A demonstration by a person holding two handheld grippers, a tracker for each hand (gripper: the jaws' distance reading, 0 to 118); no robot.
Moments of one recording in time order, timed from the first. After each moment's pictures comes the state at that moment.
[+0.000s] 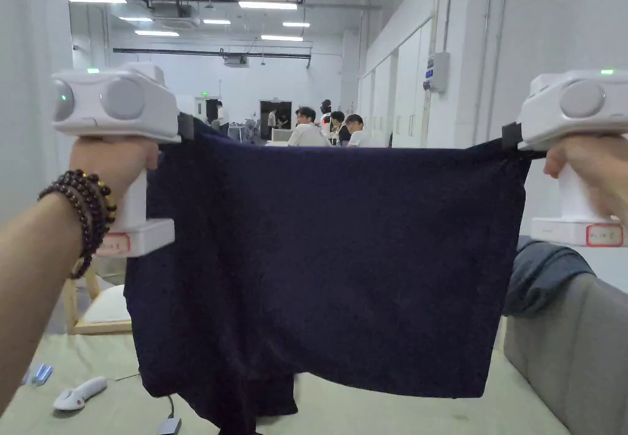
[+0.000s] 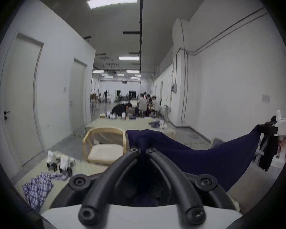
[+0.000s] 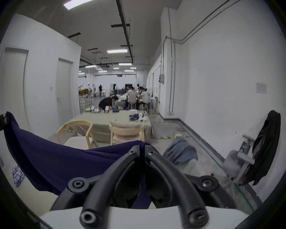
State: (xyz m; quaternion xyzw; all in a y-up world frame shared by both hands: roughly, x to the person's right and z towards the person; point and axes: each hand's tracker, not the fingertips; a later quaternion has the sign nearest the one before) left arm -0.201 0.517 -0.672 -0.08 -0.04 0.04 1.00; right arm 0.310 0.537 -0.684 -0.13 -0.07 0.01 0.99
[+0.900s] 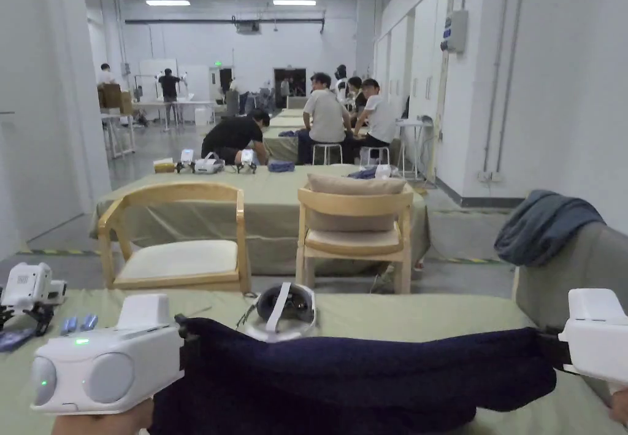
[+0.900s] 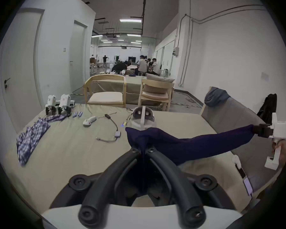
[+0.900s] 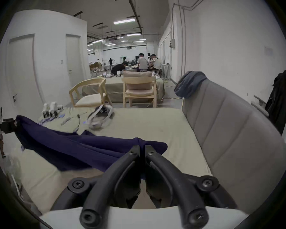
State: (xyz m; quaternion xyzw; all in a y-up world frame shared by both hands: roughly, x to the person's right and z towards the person) left arm -0.220 0.259 -0.479 -0.24 -0.05 0.06 0.97; right arm 0.308 0.260 -0.482 -0.26 -0.01 -0.01 0.97
